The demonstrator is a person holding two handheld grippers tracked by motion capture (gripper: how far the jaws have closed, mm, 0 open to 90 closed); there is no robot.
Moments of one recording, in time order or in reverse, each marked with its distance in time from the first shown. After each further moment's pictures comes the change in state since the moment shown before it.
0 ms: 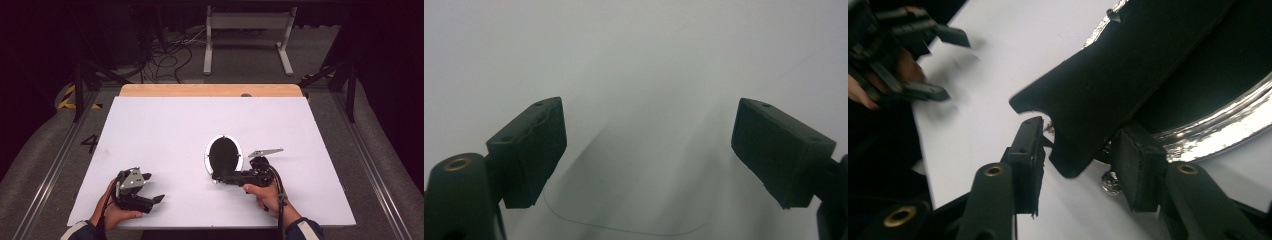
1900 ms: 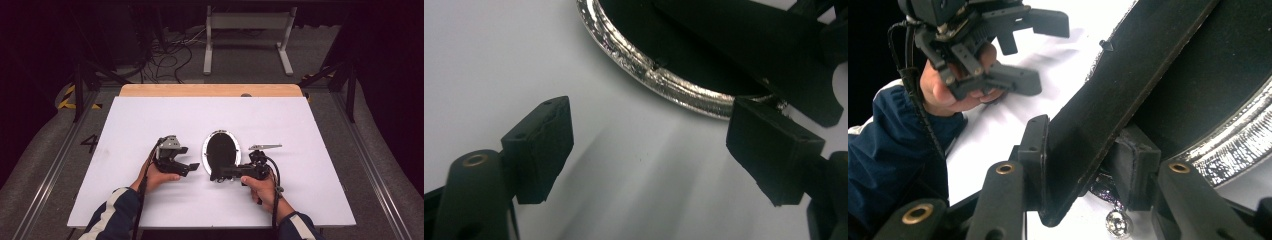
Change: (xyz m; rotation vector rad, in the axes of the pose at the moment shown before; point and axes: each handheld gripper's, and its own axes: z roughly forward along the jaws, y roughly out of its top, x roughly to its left) left arm 0.033 0.094 0.092 -0.105 -0.140 -0.065; right arm -0.016 0.011 0.011 -0.090 0.111 0.058
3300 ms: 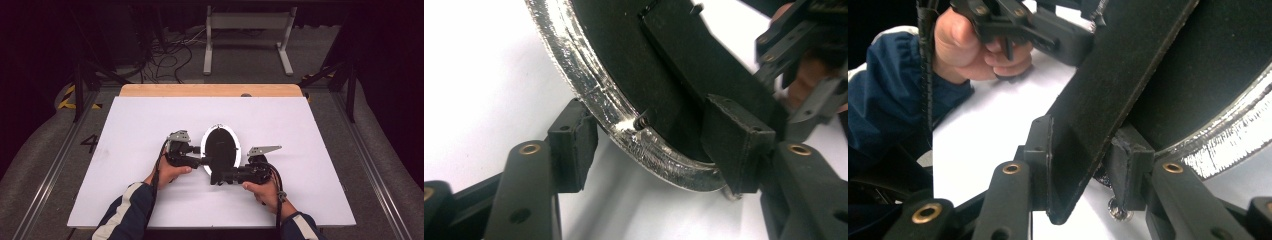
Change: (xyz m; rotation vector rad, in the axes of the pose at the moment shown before) left arm -0.002 0.020 0.022 -0.092 -0.226 -0.079; right arm 0.013 -0.003 -0.007 0.044 -0.031 -0.216
